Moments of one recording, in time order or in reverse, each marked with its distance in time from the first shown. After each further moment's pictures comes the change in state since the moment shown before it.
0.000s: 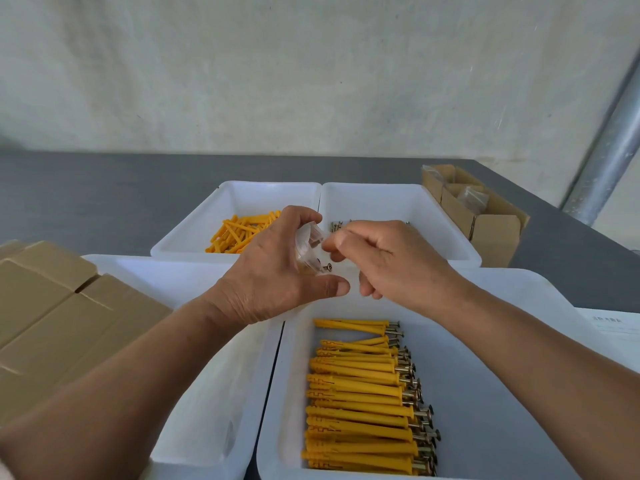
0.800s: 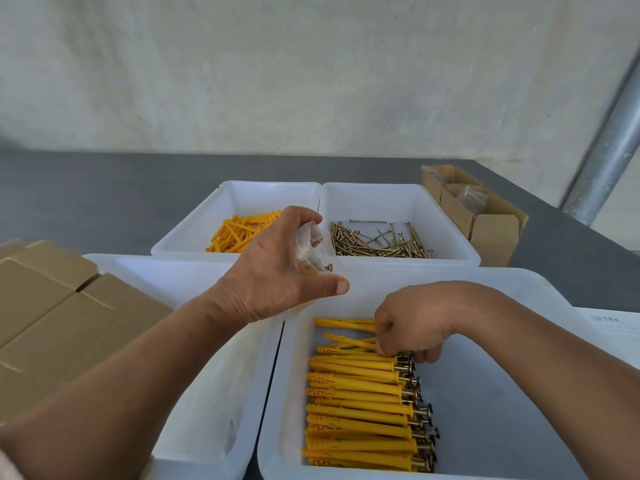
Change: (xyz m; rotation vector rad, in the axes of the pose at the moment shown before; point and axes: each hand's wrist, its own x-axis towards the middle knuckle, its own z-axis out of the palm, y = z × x) left_hand 0.001 0.001 0.000 0.046 -0.004 -0.043; right_hand -0.010 0.024 -0.008 -0.576 -0.877 0.470
